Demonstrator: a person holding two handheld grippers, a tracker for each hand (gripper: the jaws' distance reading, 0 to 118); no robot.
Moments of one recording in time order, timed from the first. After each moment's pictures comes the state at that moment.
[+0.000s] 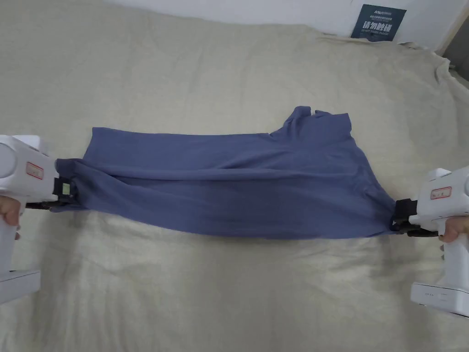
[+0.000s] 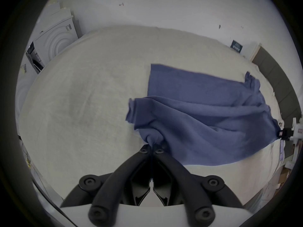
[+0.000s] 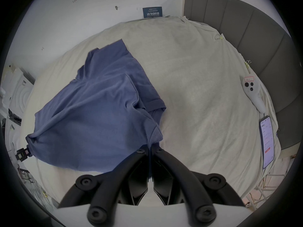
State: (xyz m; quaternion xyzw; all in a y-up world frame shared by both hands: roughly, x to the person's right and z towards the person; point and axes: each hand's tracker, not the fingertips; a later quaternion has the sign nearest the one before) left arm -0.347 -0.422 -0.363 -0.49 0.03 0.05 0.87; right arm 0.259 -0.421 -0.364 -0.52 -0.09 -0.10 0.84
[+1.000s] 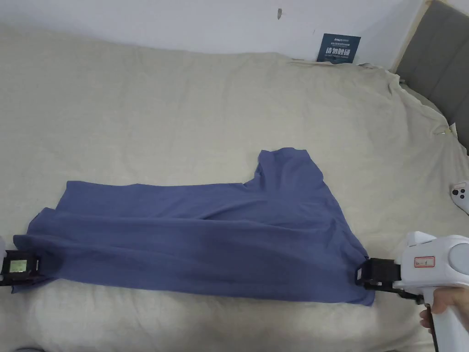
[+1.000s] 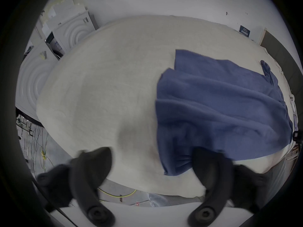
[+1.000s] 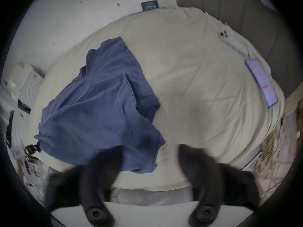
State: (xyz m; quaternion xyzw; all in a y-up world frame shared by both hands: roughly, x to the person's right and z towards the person) left arm -0.391 -0.448 -0.215 -0.52 0.09 -0.01 0.85; right arm 0.257 -0.449 -0.193 -0.53 -0.06 -0.10 0.84
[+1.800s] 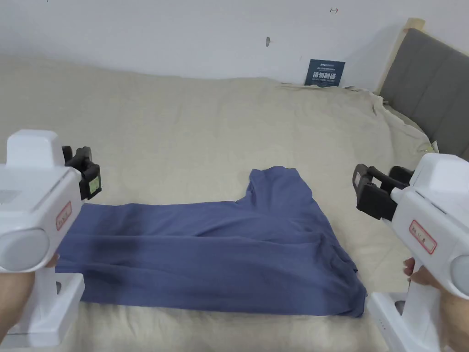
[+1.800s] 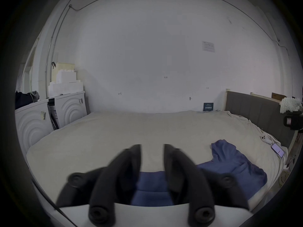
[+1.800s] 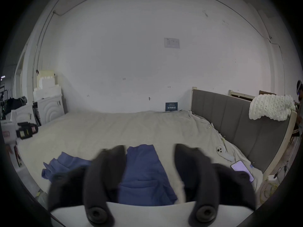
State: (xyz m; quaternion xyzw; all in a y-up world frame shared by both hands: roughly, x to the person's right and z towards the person) left arm -0.260 -0.329 -0.183 -0.12 0.00 -0.01 0.99; right arm 0.164 -0.312 -0.130 -0.11 -0.04 -0.01 0.99
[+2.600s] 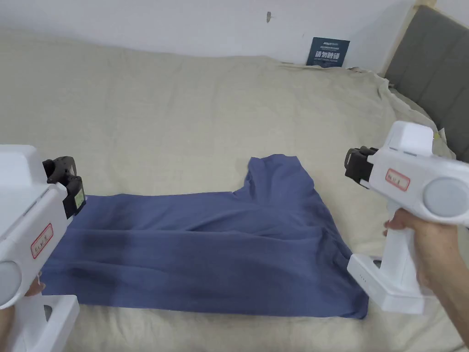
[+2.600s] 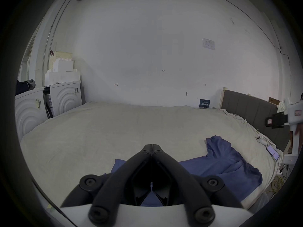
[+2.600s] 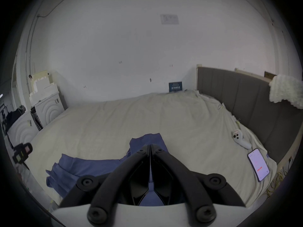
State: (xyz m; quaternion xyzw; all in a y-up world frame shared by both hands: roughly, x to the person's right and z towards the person) left arm -0.262 -0.349 -0.195 -0.14 -0.01 0.02 0.99; right arm 0.183 -0.322 -0.261 -0.24 -0.02 -0.07 0.97
